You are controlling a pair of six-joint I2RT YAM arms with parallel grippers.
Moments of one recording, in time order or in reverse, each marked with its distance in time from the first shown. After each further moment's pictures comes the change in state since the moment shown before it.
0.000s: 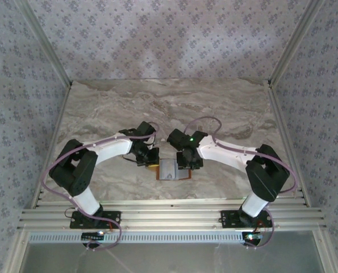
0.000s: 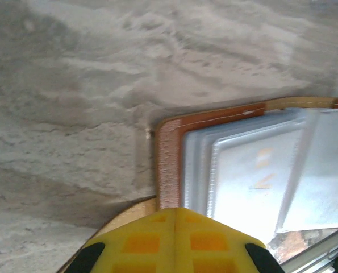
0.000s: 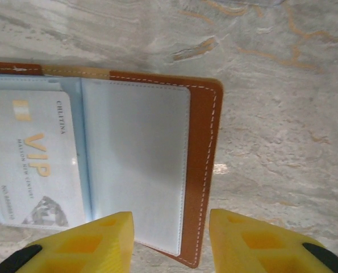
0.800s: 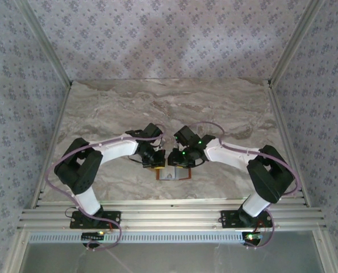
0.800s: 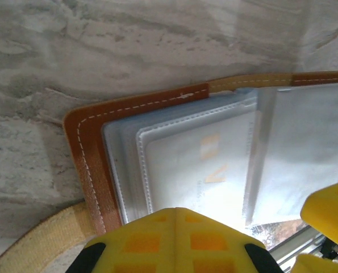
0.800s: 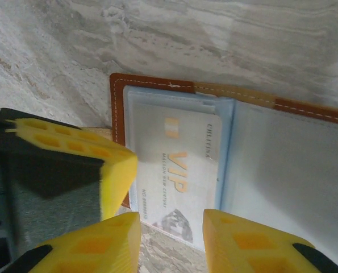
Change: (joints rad) left arm -0.064 0.049 0.031 0.018 0.033 -0.026; right arm -0.081 -0.027 -0.153 0.425 -0.362 0.017
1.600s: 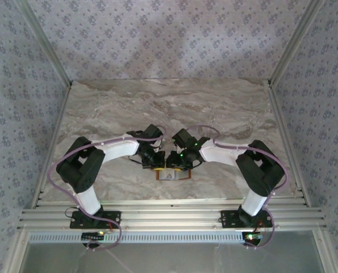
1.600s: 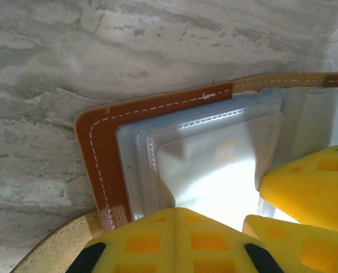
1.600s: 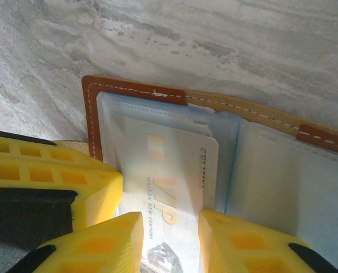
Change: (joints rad) left arm 0.000 0.018 -0.005 -0.001 -0.011 0.009; right arm 0.003 0.091 -0.025 0.088 -0.028 0.000
